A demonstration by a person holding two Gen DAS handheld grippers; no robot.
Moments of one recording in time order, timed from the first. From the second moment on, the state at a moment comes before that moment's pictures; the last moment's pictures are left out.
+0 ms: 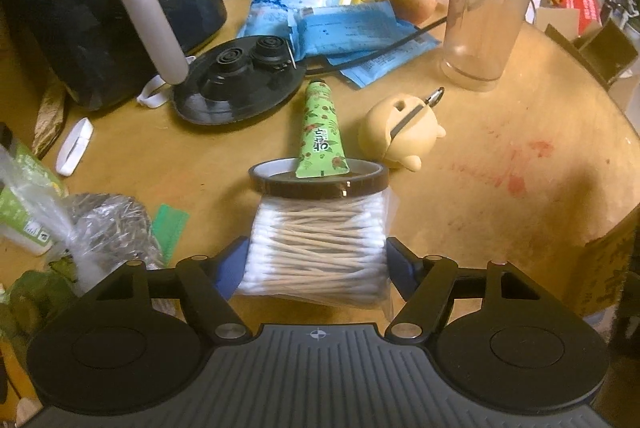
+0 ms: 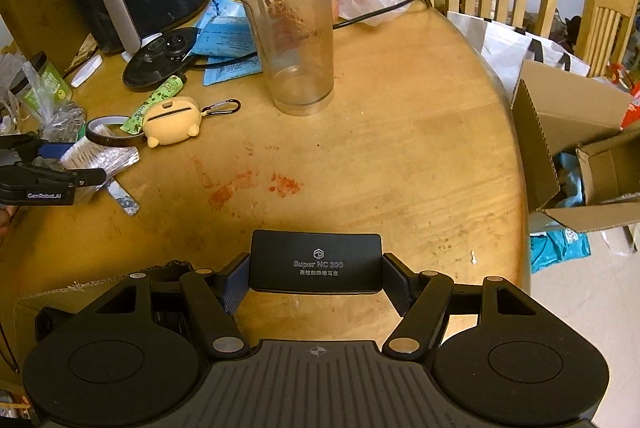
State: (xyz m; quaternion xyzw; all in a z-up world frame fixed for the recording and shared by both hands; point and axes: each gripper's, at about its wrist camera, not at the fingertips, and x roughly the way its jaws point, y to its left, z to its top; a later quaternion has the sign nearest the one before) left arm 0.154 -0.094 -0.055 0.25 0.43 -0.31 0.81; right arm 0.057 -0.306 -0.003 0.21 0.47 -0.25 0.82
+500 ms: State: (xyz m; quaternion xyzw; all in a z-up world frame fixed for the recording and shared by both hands) left arm 0.118 -0.076 -0.032 0.22 0.42 -0.28 0.83; right arm 0.067 -0.306 -0.001 0.19 0.47 -0.21 0.83
